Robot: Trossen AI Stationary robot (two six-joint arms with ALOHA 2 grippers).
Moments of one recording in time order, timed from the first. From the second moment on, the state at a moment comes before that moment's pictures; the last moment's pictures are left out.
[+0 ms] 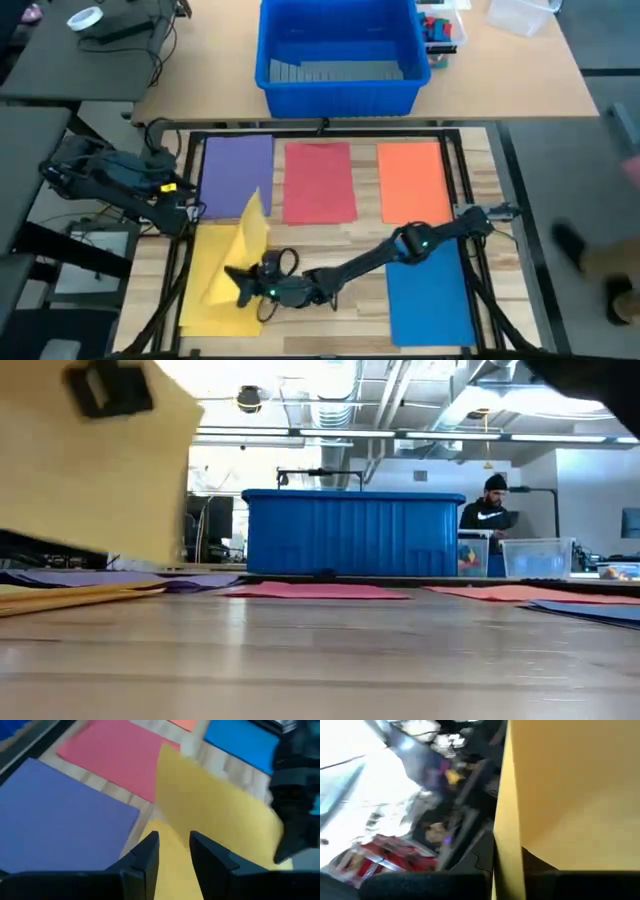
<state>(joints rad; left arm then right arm) -0.28 0.70 1.40 -1.48 -0.28 -0.63 0.39 2.69 2.30 0.65 0.73 0.92</state>
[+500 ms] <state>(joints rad) -0.28 0.70 1.40 -1.50 -0.21 -0.60 0.39 2.76 2.25 0.46 0.61 1.17</state>
